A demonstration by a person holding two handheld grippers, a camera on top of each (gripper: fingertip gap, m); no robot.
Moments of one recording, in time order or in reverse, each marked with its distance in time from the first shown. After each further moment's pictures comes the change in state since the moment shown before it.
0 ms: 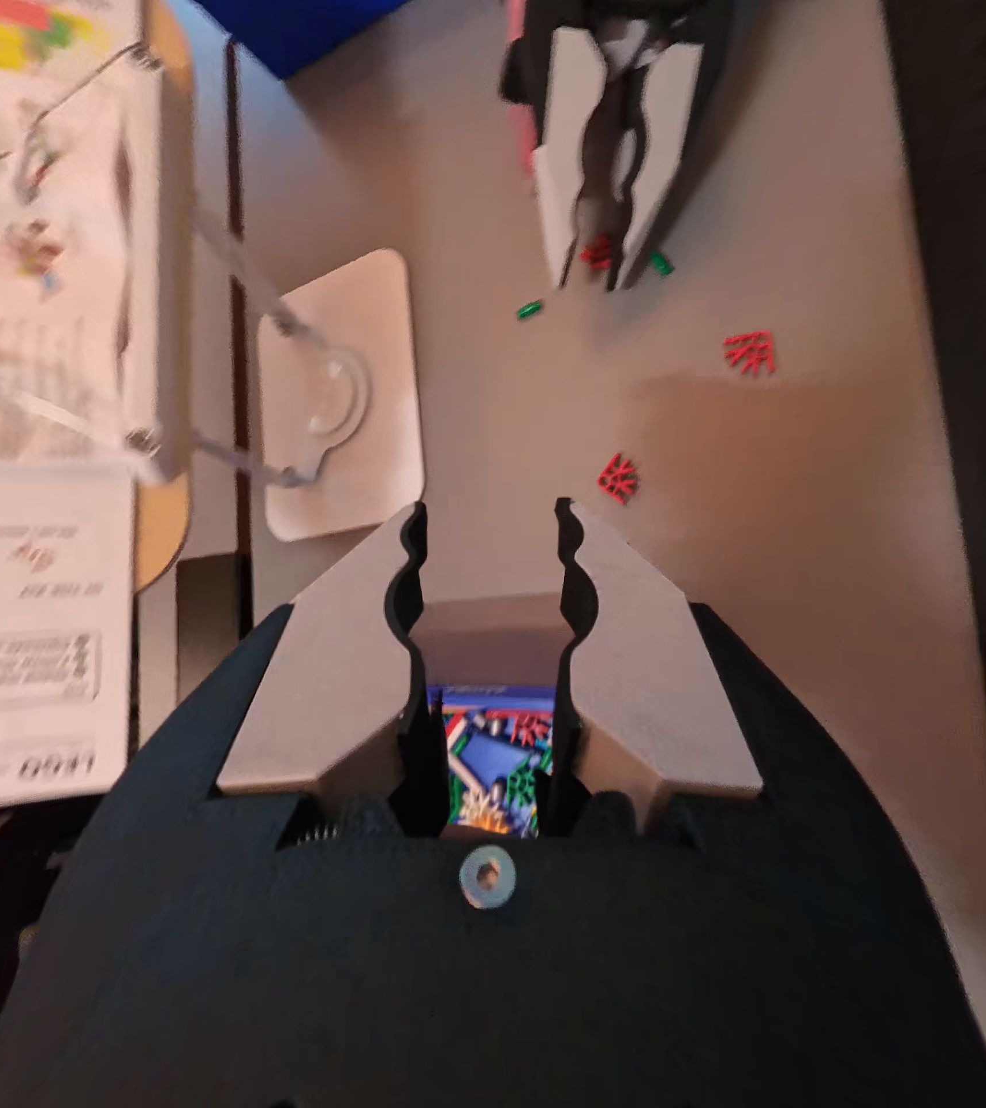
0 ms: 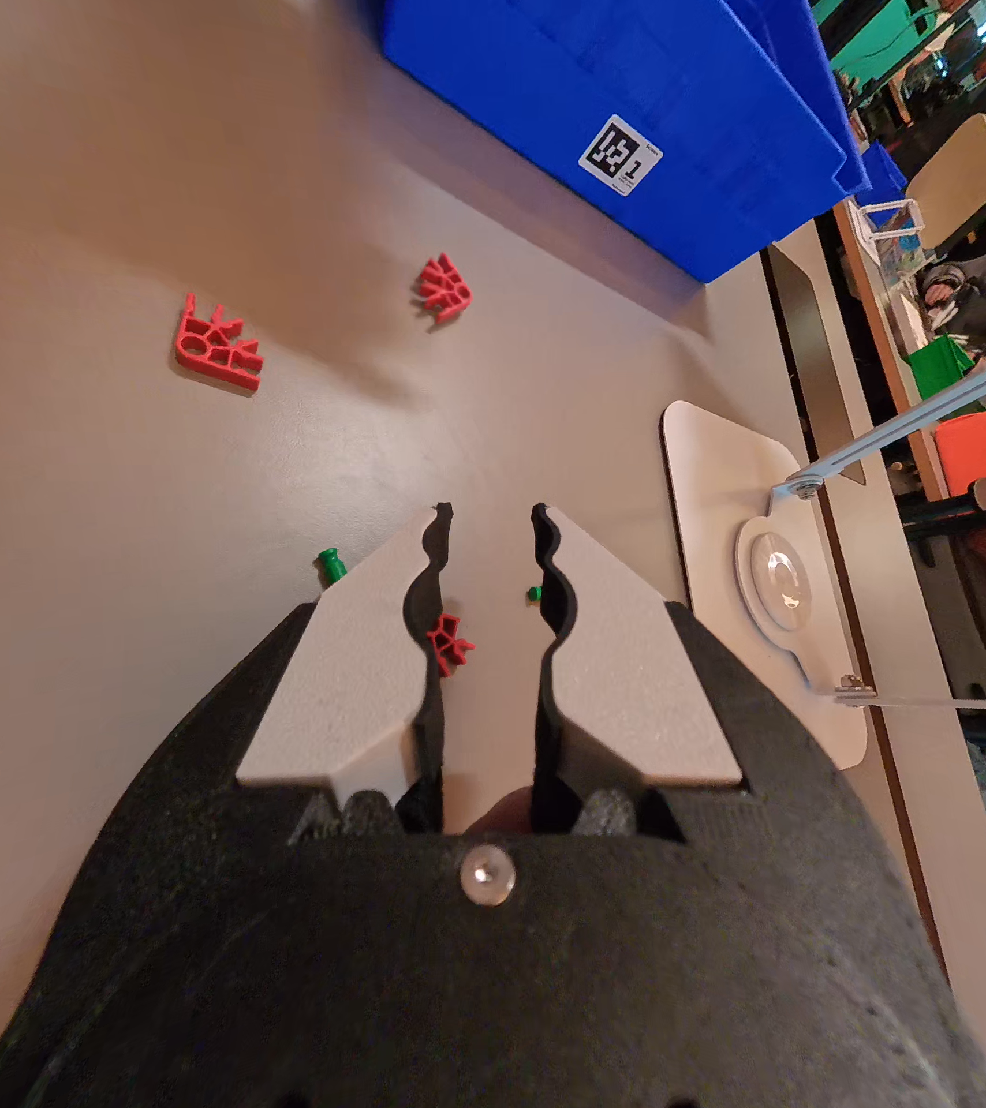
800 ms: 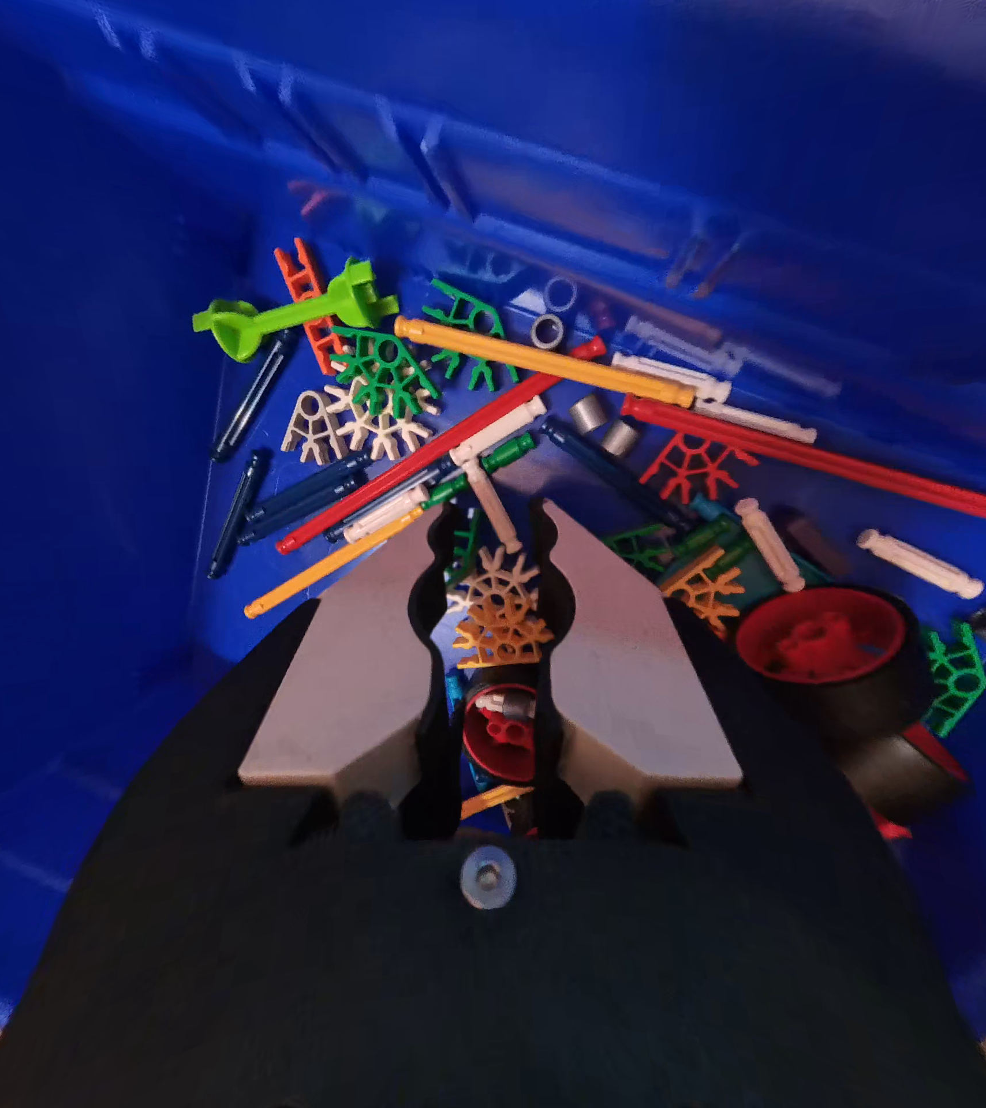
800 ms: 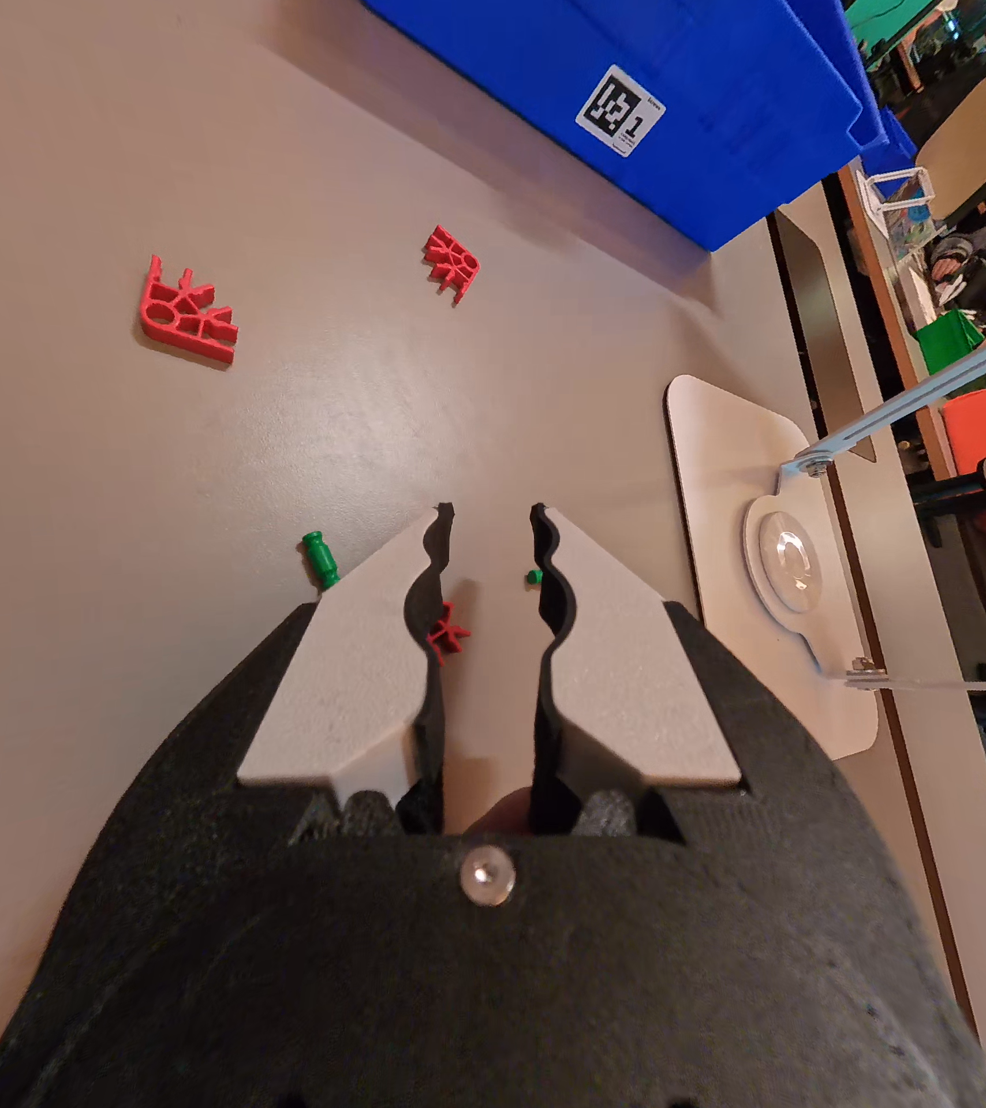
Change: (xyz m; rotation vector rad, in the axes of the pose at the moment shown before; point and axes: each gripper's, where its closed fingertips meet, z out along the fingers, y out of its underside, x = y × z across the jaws) left arm -0.019 0.237 0.051 -0.465 0.036 -0.470; right arm 0.002 0.010 0.004 -0.024 0.002 0.016
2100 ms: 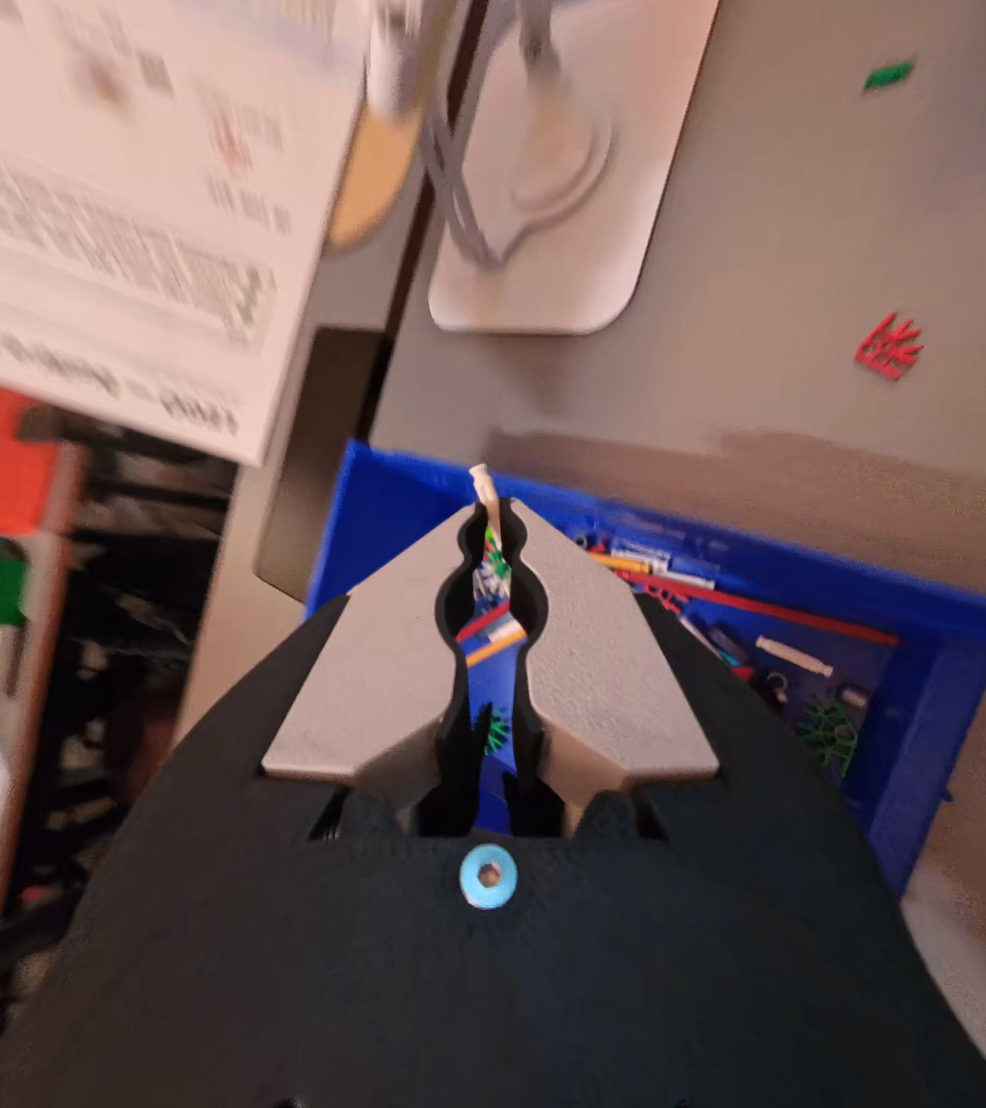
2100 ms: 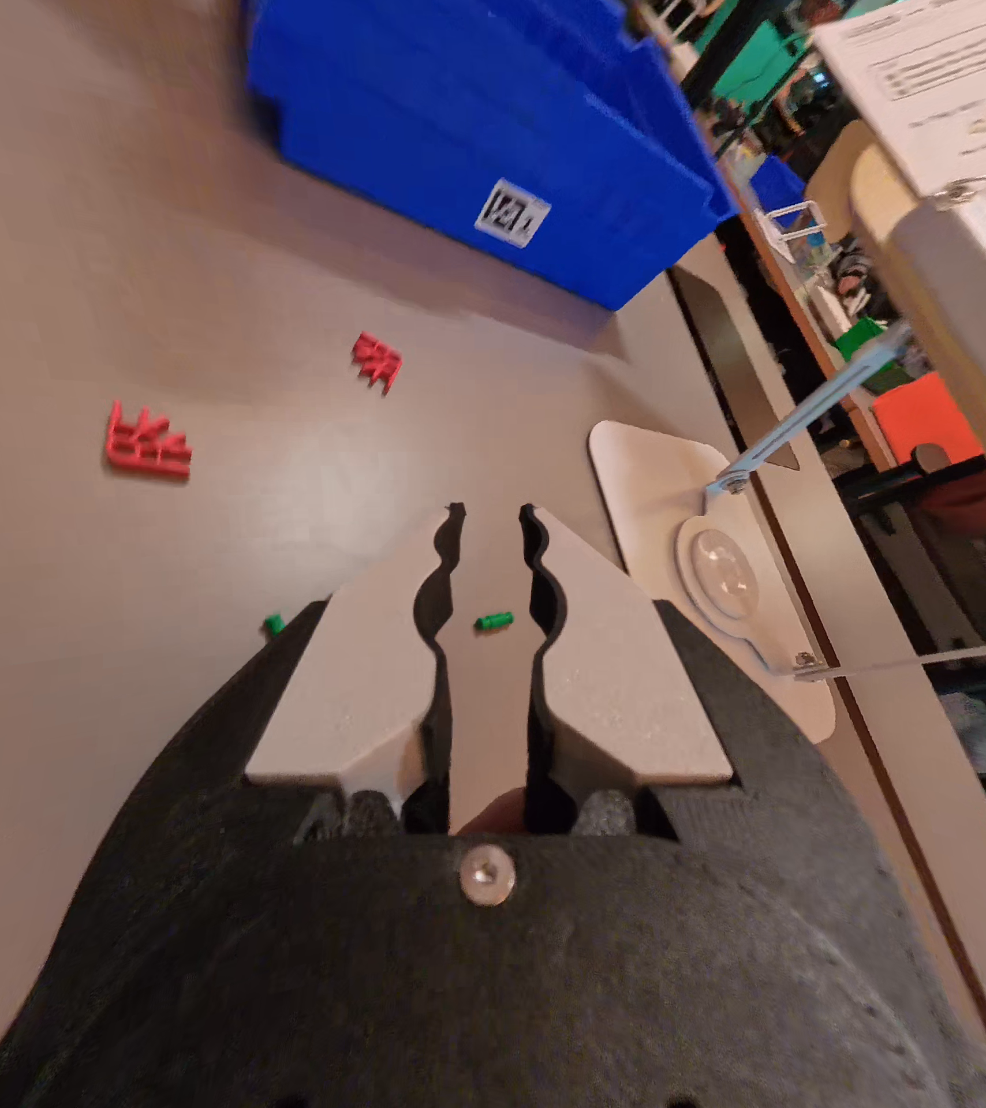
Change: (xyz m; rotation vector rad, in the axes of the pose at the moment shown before) left arm 0.010 -0.092 -0.134 0.377 -0.305 0.170; right arm 0.030 -0.030 -0.012 0.106 0.111 0.118
